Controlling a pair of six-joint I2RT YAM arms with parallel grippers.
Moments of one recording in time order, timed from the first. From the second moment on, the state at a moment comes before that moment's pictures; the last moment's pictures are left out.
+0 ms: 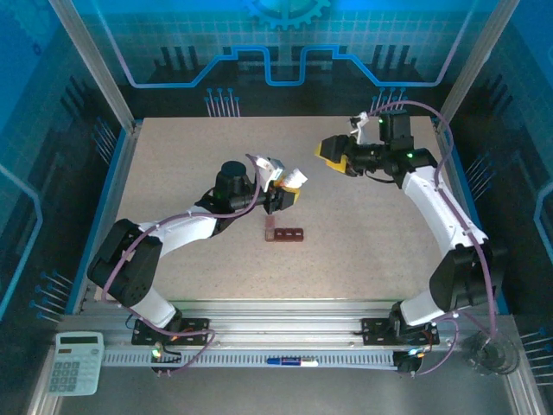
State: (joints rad) left arm -0.50 1.59 0.88 0.45 0.58 -0.09; right arm 0.18 1.48 1.37 -0.53 -0.82 0.63
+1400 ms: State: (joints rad) left arm -0.50 1.68 0.79 0.95 0.55 -0.17; right arm 0.44 1.52 1.40 -0.49 -0.44 0.70
